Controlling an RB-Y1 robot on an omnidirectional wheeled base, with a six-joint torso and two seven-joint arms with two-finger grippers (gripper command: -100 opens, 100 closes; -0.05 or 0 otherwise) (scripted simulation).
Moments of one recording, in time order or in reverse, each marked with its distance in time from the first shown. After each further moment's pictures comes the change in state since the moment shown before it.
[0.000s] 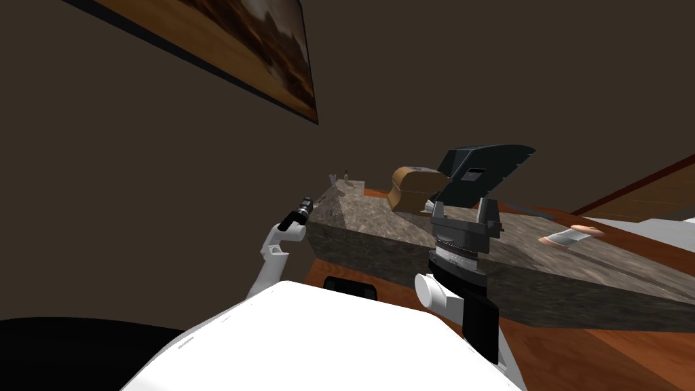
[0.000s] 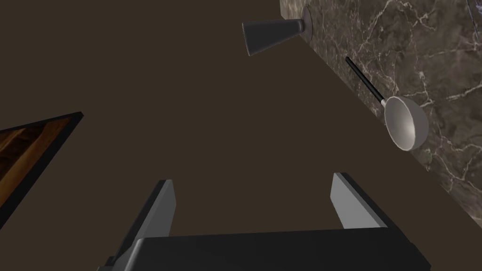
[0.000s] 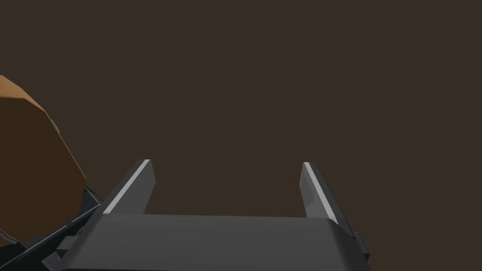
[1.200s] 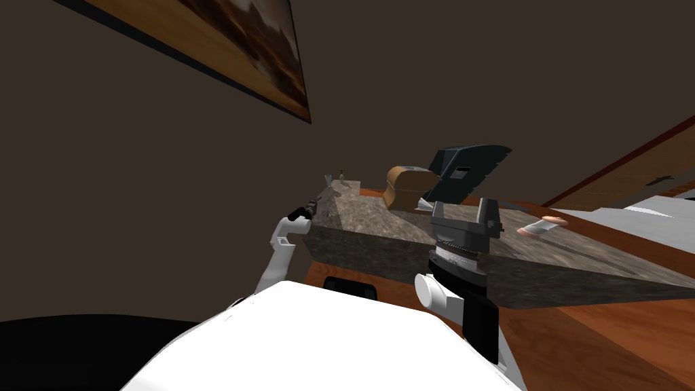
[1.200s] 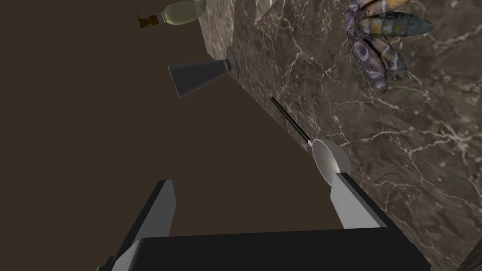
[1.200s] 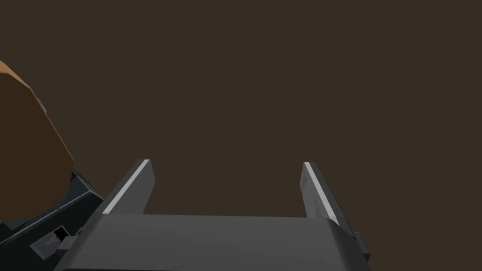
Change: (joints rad) left arm -0.118 -0.010 -0.008 0.083 -0.026 0.313 -0.017; right arm 0.000 0.000 0.000 0.000 0.000 0.000 0.000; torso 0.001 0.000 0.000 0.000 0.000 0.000
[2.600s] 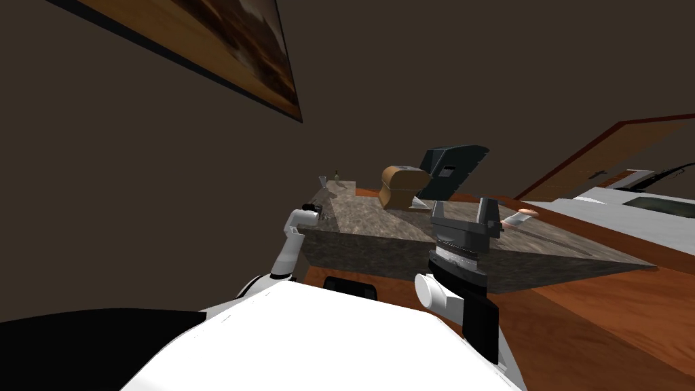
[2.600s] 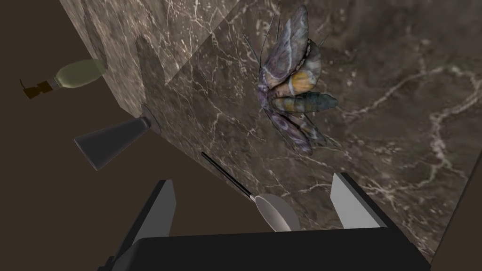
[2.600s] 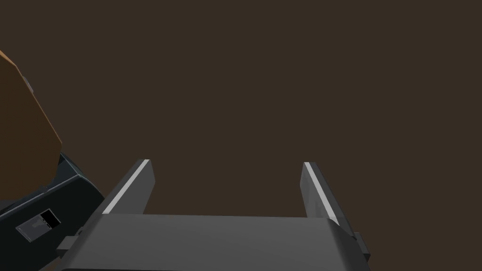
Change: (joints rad) left arm -0.168 -0.014 -0.036 0.154 -0.074 0.381 -0.013; right arm 0.000 0.000 0.000 0.000 0.000 0.000 0.000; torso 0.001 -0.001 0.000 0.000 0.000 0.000
